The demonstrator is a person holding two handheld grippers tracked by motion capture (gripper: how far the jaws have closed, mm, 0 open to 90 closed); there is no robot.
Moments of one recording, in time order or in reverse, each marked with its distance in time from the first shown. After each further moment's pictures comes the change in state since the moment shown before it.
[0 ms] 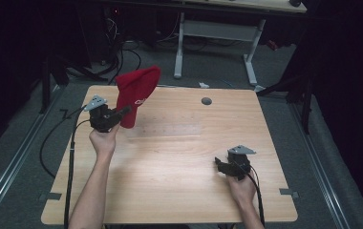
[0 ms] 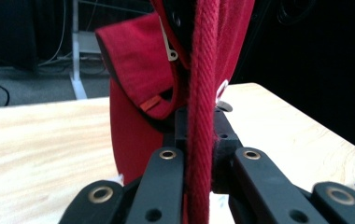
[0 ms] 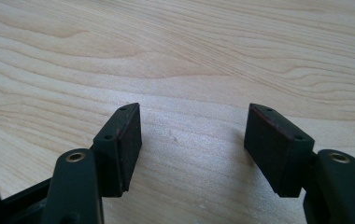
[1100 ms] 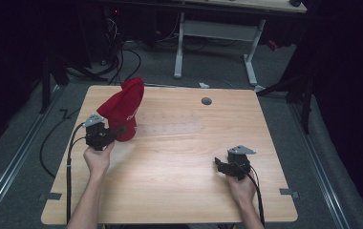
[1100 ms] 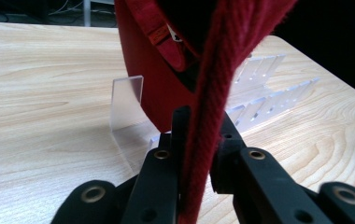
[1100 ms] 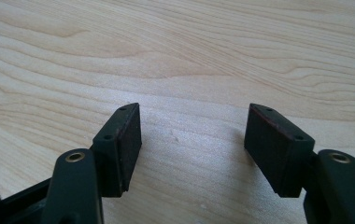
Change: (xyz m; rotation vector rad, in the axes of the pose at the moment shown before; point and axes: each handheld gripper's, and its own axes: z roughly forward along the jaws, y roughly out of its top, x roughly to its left) left arm 0.028 -0.032 -0.032 0.107 0.139 -0.012; right arm 0.000 0.000 0.000 0.001 0.004 -0.002
